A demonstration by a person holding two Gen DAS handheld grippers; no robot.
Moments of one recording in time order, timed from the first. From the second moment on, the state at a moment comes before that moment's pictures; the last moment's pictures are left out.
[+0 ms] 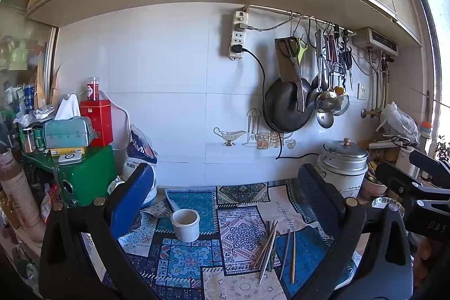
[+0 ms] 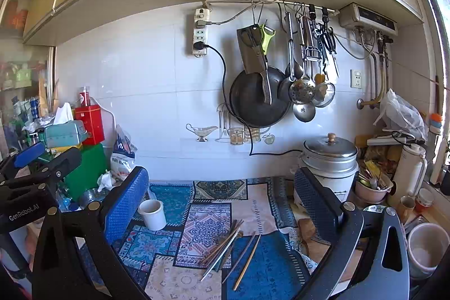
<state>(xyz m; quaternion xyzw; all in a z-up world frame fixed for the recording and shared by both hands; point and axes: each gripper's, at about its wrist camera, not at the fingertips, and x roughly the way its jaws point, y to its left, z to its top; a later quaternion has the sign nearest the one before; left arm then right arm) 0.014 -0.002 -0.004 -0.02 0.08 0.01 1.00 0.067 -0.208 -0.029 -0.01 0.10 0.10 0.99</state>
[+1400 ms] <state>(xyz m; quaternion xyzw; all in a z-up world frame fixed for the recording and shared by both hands) 0.017 -0.005 -0.006 -0.03 0.09 0.01 1.00 0.067 -0.204 -0.031 -0.01 0.10 0.10 0.99</state>
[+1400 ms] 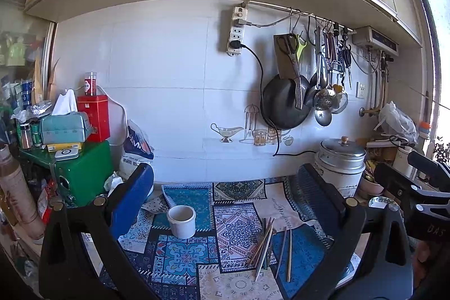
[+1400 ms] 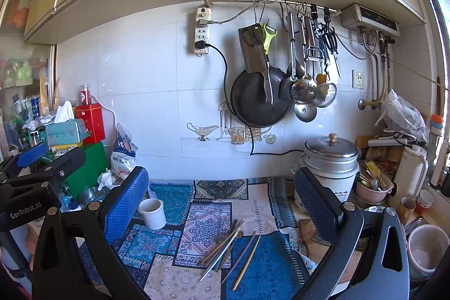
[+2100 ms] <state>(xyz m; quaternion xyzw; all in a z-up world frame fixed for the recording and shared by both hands) 0.051 -0.018 -0.023 -0.02 0.13 -0.01 0.99 0.093 -0.222 -0.048 -0.02 0.13 0.07 0.99</state>
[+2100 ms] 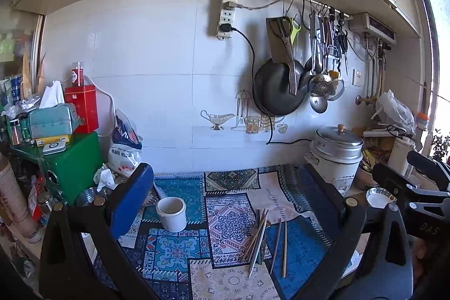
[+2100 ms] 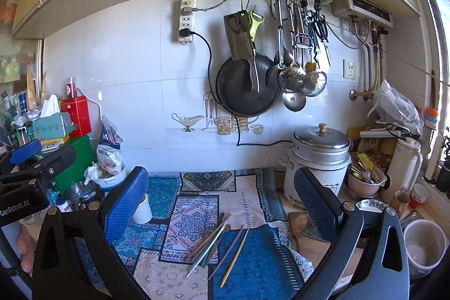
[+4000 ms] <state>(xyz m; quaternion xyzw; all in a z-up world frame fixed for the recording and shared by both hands) 0.416 -0.151 -0.342 0.10 0.60 -0.20 0.77 0.357 -0.273 -0.336 0.09 0.63 0.07 0.77</state>
